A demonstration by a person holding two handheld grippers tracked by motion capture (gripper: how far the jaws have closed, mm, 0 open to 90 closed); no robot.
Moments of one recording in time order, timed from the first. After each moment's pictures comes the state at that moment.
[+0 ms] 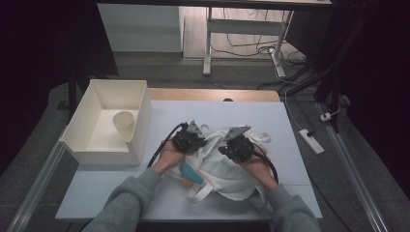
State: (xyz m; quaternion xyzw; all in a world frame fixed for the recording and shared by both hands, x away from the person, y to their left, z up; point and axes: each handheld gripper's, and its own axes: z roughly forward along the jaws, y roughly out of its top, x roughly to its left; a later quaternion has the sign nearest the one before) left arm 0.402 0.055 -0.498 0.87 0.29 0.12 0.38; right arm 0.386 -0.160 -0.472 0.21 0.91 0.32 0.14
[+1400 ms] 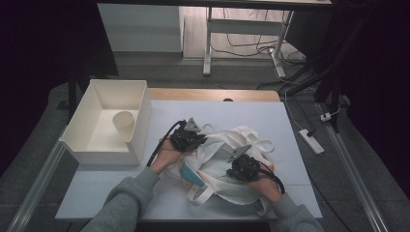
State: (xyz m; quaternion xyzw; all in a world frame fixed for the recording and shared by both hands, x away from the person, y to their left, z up) left arm 0.390 0.059 -0.472 0.86 0.28 0.14 0.40; right arm 0.347 -0.185 -0.507 0.21 0.94 0.24 0.09
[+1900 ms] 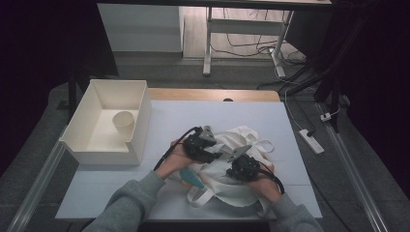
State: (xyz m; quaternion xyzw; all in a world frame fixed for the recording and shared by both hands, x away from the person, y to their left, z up) left arm 0.372 0.013 -0.470 0.91 0.21 0.11 0.35; right arm 0.346 -0.184 -0.507 0.22 0.94 0.24 0.09
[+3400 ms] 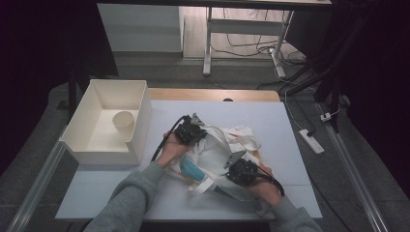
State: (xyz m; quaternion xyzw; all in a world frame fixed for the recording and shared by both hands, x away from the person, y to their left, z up) left arm 0.427 0.050 -0.491 0.87 0.31 0.14 0.36; right arm 0.332 -0.175 -0.504 0.18 0.95 0.21 0.12
